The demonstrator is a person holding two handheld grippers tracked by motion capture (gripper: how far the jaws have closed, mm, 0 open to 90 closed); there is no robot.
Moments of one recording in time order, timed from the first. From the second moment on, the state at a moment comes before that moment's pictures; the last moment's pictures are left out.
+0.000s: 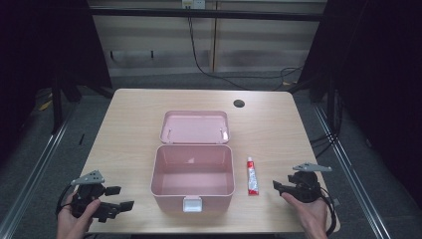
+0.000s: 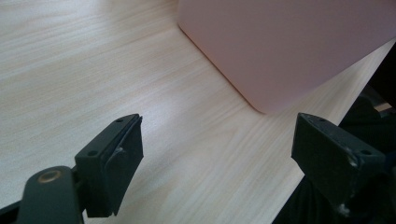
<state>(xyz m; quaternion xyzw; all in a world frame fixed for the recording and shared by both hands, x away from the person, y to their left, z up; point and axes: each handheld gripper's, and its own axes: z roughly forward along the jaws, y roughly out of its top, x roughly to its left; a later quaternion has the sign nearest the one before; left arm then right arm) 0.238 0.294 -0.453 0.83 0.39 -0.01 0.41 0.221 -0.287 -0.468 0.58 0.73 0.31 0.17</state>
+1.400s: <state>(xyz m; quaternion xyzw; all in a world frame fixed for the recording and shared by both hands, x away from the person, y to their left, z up) 0.236 0.294 -0.455 0.83 0.39 -0.01 0.40 0.255 -0.244 -0.424 0.58 0.76 0.29 0.08</state>
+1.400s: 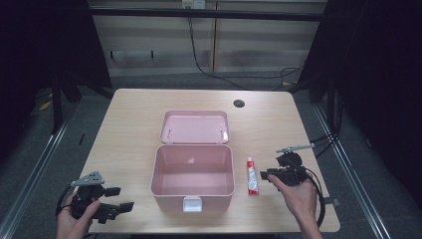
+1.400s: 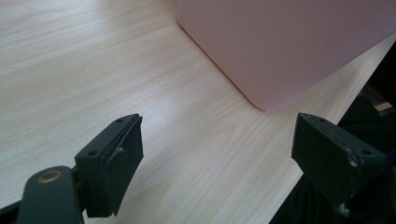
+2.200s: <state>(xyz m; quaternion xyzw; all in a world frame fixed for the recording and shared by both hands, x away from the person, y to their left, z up) 0.237 0.295 -0.456 0.82 0.40 -0.01 0.40 0.293 -0.211 -0.421 0.58 0.78 0.21 0.03</state>
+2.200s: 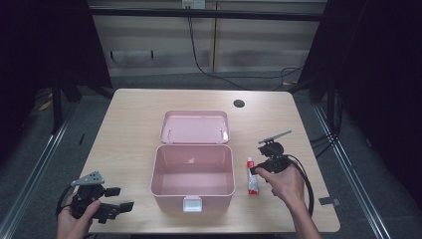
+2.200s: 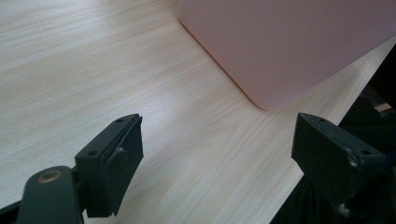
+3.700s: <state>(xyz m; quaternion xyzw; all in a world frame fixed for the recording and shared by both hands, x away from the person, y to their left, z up) 0.237 0.295 -0.456 0.83 0.40 -0.01 0.40 0.336 -0.183 -0.467 0.62 0.78 0.05 -0.02</state>
